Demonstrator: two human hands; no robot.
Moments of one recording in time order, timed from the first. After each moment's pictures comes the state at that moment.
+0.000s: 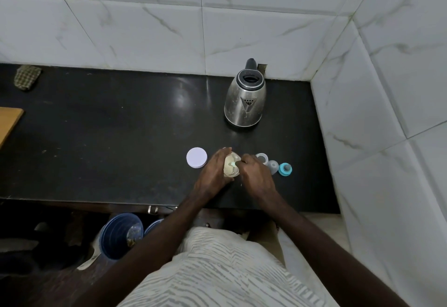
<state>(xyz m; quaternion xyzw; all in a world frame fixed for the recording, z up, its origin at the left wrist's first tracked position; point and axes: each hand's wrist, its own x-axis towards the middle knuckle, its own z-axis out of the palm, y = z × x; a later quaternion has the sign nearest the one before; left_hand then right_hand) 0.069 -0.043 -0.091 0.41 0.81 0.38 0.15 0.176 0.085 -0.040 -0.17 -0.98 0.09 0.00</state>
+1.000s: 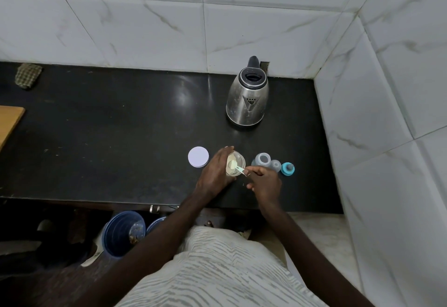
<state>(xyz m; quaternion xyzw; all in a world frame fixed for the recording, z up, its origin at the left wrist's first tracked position) 0.068 -0.041 -0.082 0.42 0.82 0.36 0.15 0.196 0.069 -0.049 -0.50 -0.68 0.52 0.14</state>
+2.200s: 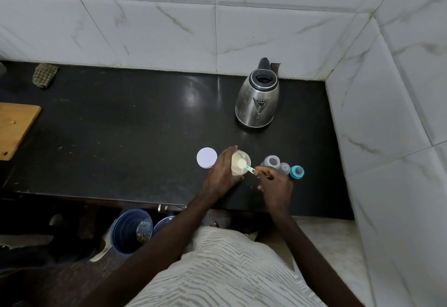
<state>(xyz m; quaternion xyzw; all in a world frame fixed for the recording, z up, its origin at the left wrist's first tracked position) 0.061 -0.042 -0.090 0.36 0.83 0.39 0.16 0.202 0.067 -0.044 -0.44 -0.75 0.46 0.19</state>
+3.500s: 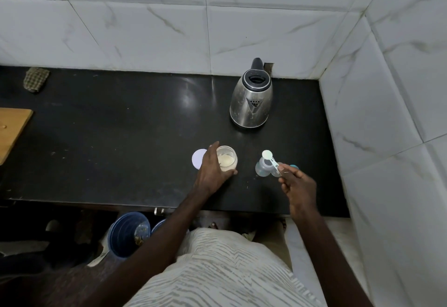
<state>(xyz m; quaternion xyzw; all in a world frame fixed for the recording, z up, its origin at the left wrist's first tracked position) 0.049 -0.044 -0.082 0.26 0.86 0.38 0.20 0.236 0.115 -0.022 -0.55 -0.43 0.69 0.21</state>
